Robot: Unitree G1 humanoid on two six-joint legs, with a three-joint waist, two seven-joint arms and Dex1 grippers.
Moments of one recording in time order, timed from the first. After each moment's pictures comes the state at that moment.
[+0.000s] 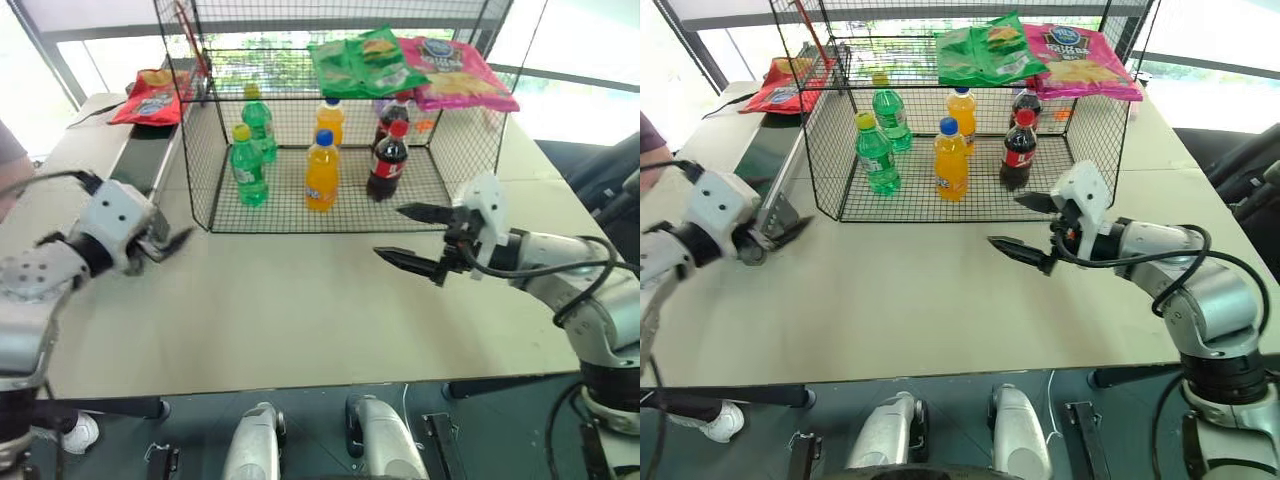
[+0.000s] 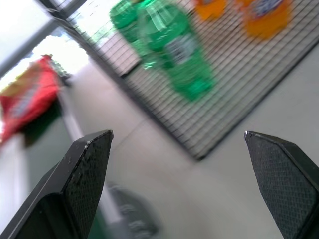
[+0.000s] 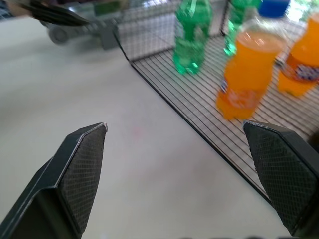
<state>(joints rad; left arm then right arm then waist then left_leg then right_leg) -0.20 1.01 0.25 -0.12 -0.10 0.21 -0.59 -0.44 -0.67 -0.05 -0.48 0.68 0.76 0.75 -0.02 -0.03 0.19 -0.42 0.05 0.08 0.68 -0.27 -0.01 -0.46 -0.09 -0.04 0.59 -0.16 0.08</state>
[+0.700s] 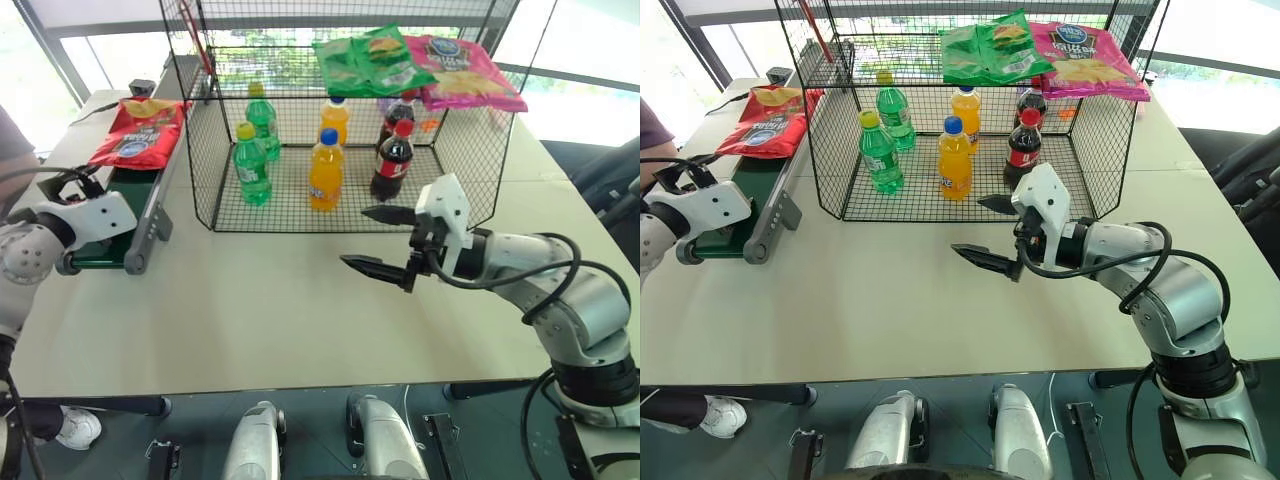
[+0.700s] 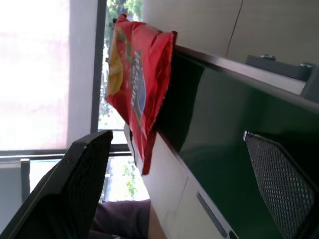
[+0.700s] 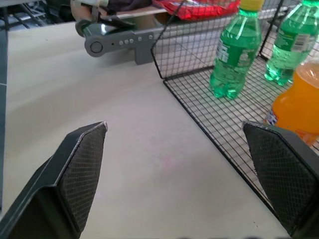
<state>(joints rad) -0.47 1.06 0.00 0.48 0.38 -0.29 -0.39 -0.45 -0.69 0.02 -0.48 0.62 0.74 0.75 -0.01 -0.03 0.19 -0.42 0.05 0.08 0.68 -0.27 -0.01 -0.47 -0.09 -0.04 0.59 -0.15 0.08</state>
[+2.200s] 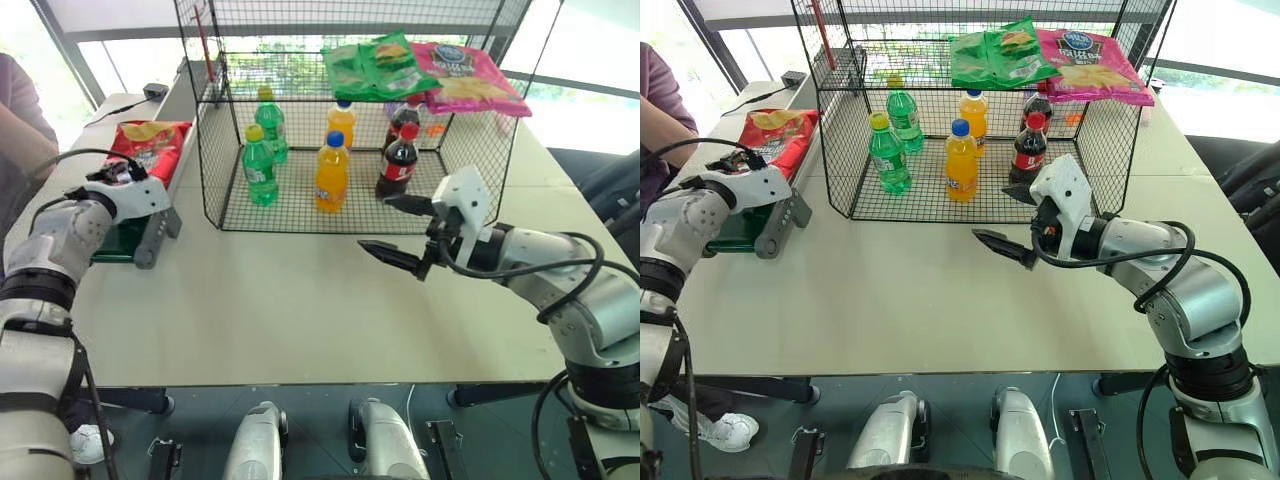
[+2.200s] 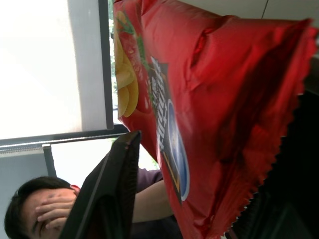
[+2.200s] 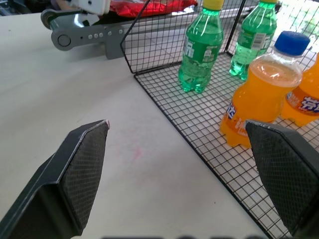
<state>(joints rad) -0.89 0.89 -0.29 0.97 0.64 -0.29 -0.17 -0.45 -0.71 -0.04 -0.49 0.60 0.75 0.66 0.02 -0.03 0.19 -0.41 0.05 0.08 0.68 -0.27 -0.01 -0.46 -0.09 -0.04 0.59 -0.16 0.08</state>
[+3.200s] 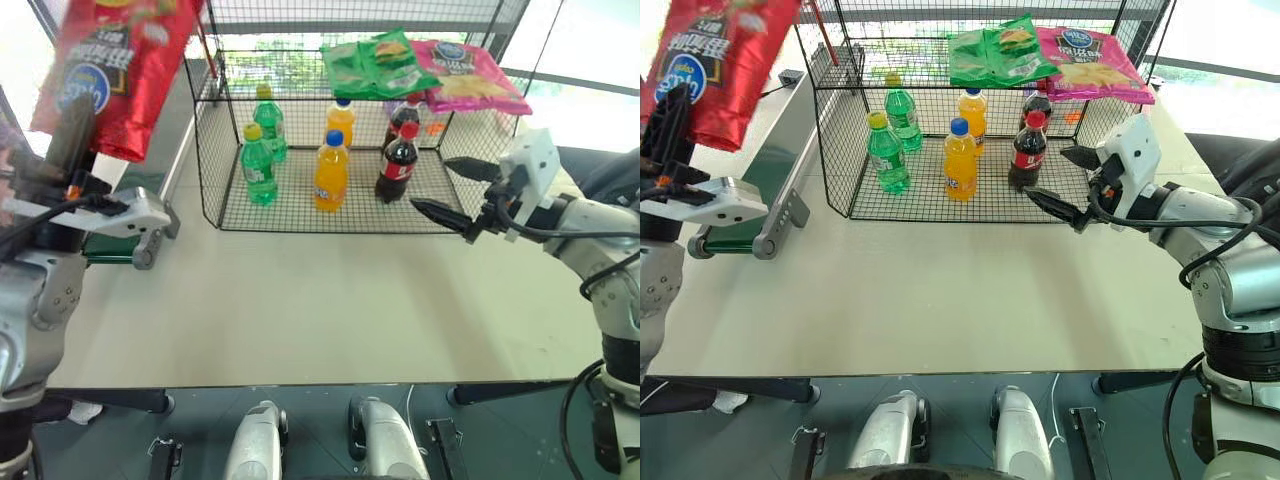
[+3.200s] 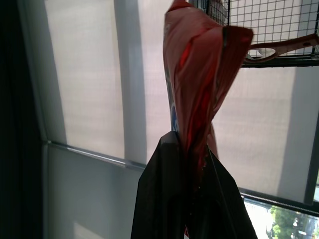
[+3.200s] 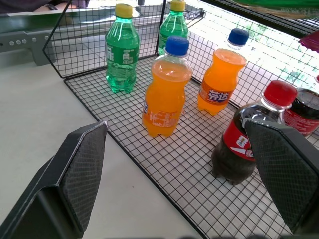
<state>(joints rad) -0.11 0.86 0.30 -0.46 0.78 -0.02 0.09 -0.50 -0.80 -0.17 -0.25 0.55 0.63 0.76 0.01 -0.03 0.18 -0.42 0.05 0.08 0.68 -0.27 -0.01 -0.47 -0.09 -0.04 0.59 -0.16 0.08</state>
